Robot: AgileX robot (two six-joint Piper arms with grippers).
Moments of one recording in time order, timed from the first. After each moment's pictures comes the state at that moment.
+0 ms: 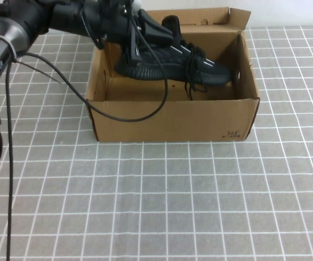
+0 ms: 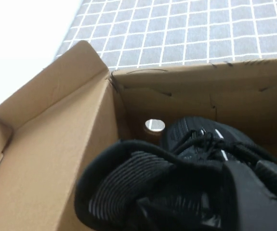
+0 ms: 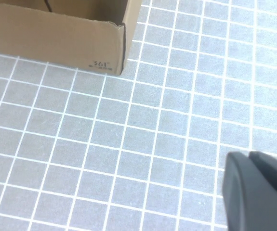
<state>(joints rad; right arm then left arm) 0.66 0.86 -1.15 -0.39 1.21 0.52 -0.22 2.28 -2.20 -1.07 1.13 1.74</state>
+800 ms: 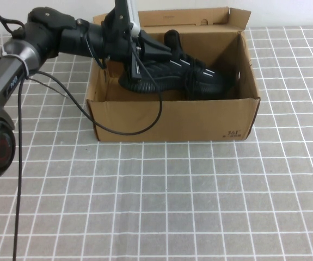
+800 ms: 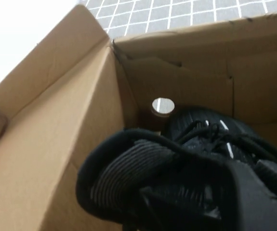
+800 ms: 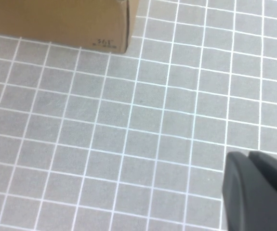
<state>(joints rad) 0.66 0.86 -1.15 -0.34 1.26 0.54 -0.20 2.40 -2.21 -1.18 1.11 1.91</state>
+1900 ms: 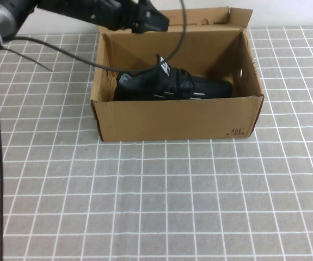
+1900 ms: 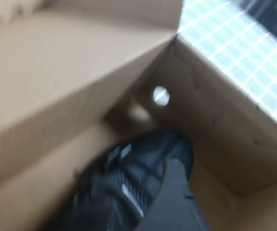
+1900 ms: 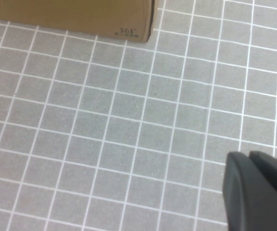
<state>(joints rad) 0.66 0.86 -1.15 -0.30 1.26 0.52 -0.24 2.18 -2.21 -0.84 1.05 0.70</state>
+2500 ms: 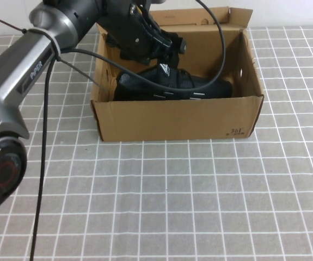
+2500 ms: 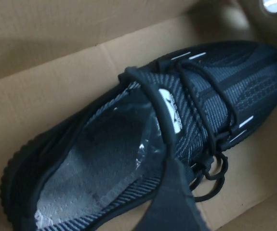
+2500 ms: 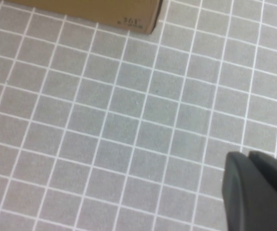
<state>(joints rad) 0.66 0.94 -1.15 -0.30 1.23 0.47 -0.46 2.18 -2.21 -0.19 1.05 0.07</state>
